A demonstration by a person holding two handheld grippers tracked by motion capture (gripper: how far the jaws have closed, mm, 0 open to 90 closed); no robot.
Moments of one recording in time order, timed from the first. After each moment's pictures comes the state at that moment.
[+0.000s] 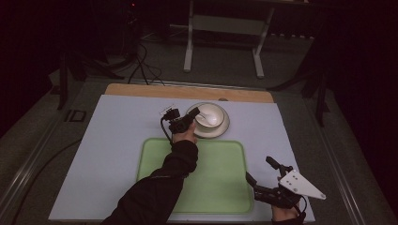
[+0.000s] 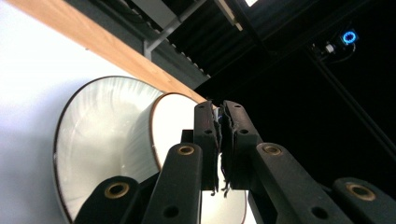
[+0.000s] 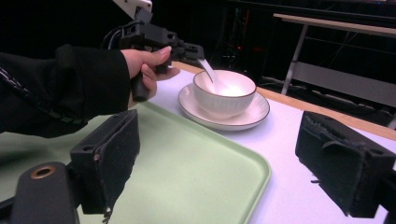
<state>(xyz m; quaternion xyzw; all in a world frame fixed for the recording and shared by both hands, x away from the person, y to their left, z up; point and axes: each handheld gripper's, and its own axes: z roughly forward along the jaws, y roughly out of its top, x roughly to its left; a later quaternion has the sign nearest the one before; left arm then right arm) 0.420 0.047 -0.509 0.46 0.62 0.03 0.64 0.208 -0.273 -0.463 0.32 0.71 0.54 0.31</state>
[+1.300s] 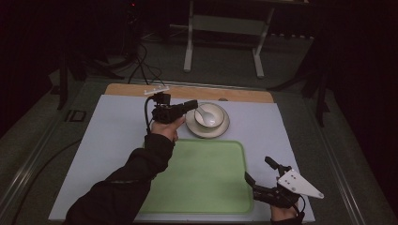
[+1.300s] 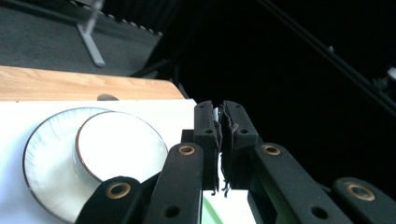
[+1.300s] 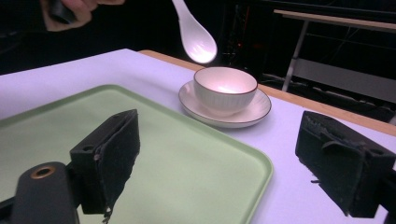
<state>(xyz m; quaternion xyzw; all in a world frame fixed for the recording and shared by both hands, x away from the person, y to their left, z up) 0.376 0.095 -0.400 0.63 0.47 0.01 0.62 0.209 -0.270 -0.465 0.33 0.72 0.54 0.30</state>
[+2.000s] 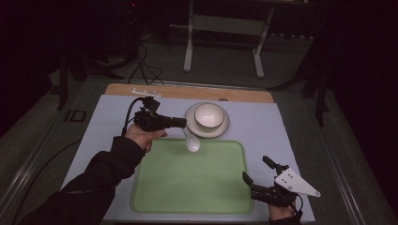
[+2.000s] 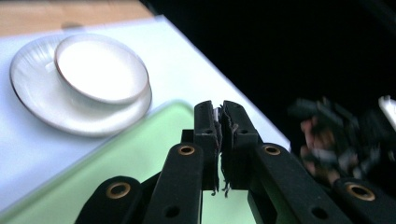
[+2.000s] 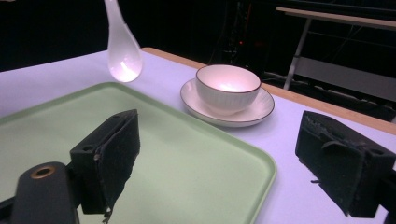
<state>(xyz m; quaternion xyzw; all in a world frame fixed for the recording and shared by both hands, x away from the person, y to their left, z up) 0.352 0.131 -0.383 0.77 0.38 -0.07 0.51 0.212 -0.266 -0.466 0.33 0.72 0.53 0.30</state>
